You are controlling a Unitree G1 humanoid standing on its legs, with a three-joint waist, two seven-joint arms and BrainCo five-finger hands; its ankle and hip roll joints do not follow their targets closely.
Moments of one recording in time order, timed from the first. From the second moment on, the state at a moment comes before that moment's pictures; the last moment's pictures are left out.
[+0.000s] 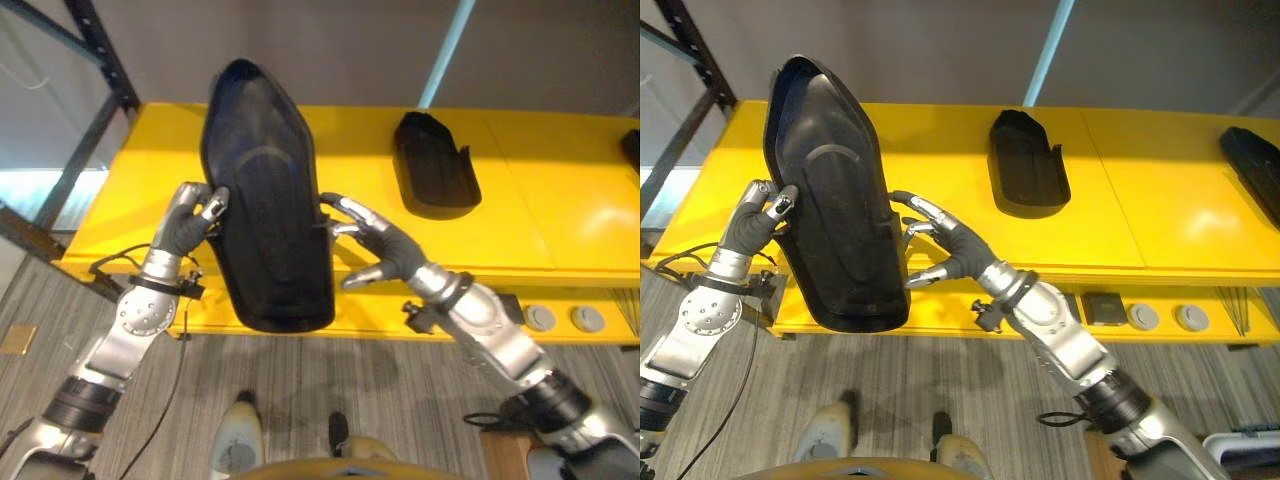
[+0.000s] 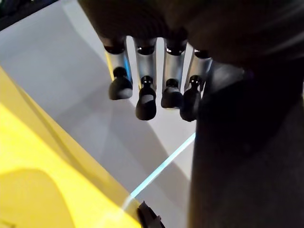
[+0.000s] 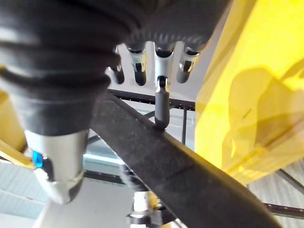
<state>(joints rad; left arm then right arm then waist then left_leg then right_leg) -0.21 0.65 -0.19 -0.09 0.08 -0.33 0.25 -0.25 -0.74 0.41 -0.32 0.61 -0.26 0.25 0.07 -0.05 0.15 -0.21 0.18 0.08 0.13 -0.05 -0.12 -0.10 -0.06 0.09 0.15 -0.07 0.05</state>
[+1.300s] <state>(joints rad) -0.55 0.83 -0.08 0.48 0.20 -0.17 0.46 -0.11 -0.47 0.31 -0.29 0.64 -0.32 0.20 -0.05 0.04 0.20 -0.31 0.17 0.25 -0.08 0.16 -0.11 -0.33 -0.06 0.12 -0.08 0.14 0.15</state>
